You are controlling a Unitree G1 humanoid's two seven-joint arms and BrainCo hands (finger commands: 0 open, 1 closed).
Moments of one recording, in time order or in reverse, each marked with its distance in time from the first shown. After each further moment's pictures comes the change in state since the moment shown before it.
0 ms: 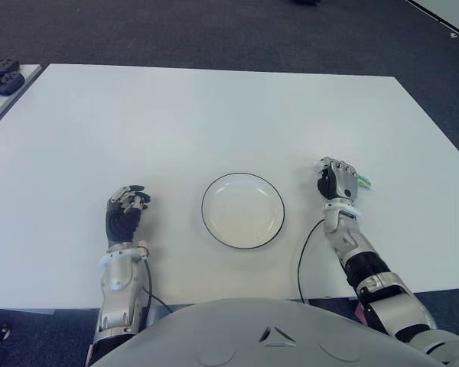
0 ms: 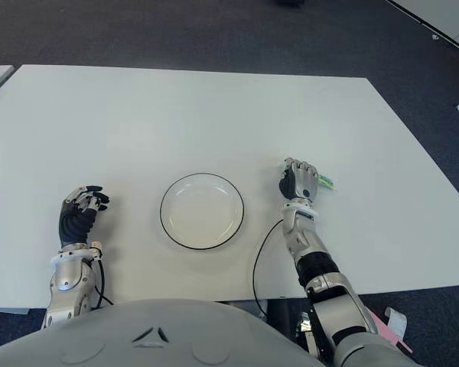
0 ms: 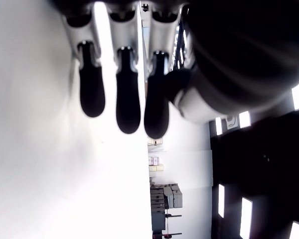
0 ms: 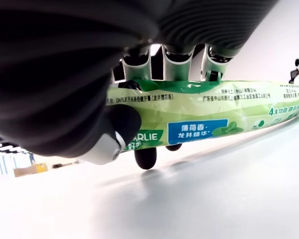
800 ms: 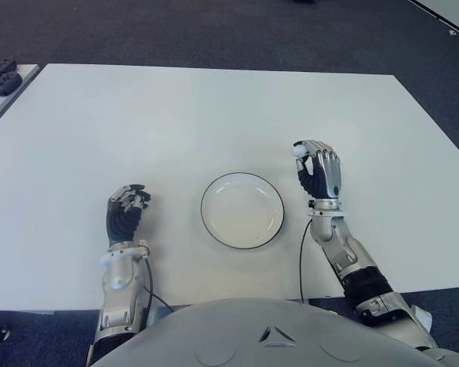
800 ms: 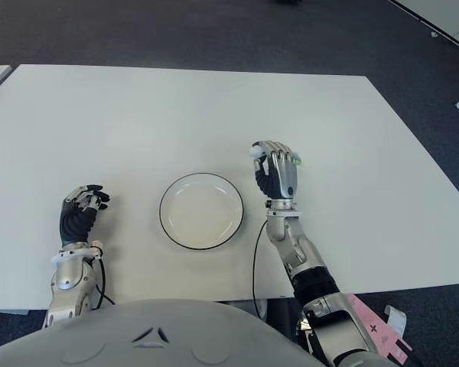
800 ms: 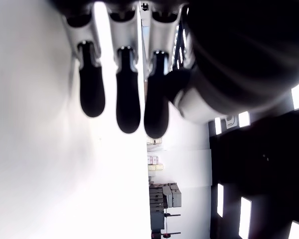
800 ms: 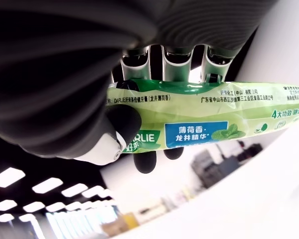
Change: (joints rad) left arm -0.007 -0.005 -0.003 0.009 0.000 -0.015 0.000; right arm 0.134 0.018 -0.002 -0.381 0.010 -0.358 -0.081
